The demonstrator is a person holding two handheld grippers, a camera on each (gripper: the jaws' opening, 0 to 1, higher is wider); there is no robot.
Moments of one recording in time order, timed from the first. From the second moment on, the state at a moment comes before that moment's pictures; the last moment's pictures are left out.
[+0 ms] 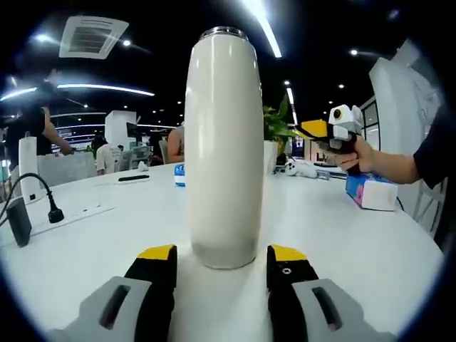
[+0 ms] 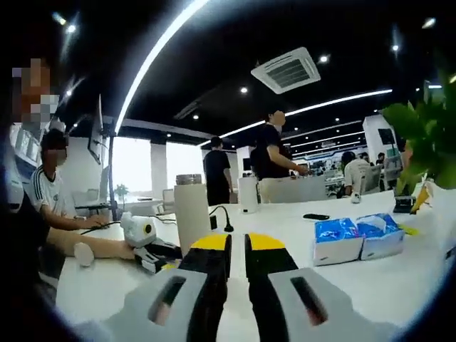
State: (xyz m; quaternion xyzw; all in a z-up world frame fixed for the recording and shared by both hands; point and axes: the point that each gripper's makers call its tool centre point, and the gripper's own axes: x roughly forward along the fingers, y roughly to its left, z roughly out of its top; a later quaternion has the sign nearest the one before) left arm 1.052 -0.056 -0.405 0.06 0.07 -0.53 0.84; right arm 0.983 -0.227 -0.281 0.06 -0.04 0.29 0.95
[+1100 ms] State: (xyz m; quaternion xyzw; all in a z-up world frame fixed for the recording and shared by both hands) left arm 1.062 -0.051 -0.405 0.07 0.06 -0.52 0.85; right arm 0.935 -0.194 -0.257 0.03 -0.05 0.34 0.94
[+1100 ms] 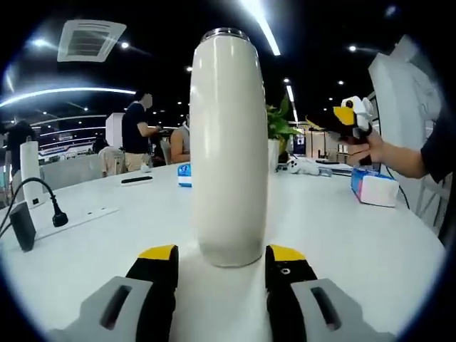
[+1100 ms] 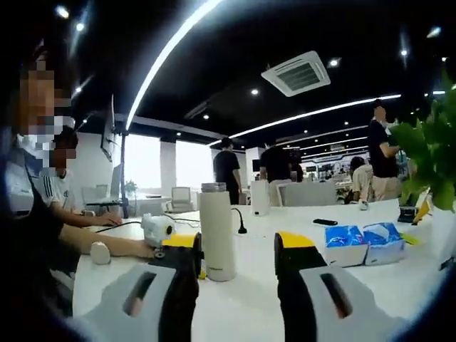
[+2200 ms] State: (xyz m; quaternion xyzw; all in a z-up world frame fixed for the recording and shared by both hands) left arm 1.061 -0.052 -0.407 0.07 0.07 -0.53 0.84; right arm 0.850 -0.019 -0.298 -0.07 0.03 0.57 0.82
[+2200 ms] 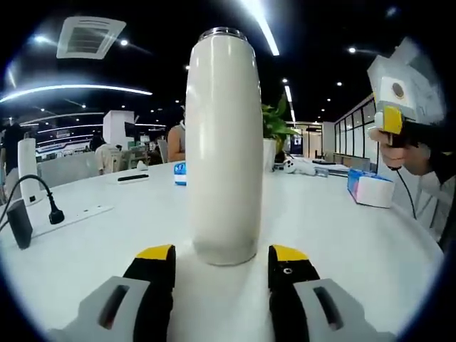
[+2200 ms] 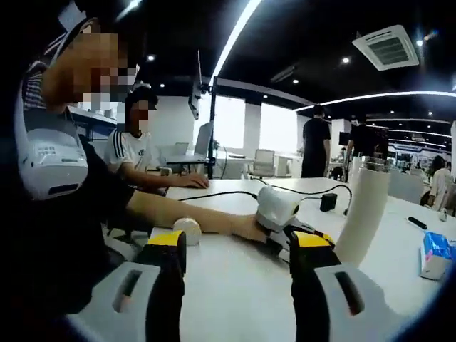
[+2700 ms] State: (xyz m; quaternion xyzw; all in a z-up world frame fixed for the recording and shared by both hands) left arm 1.048 -0.054 -0.405 0.07 0.06 -0.54 0.84; right arm 0.841 0.025 -0.319 -0.08 0.05 0.62 0.78
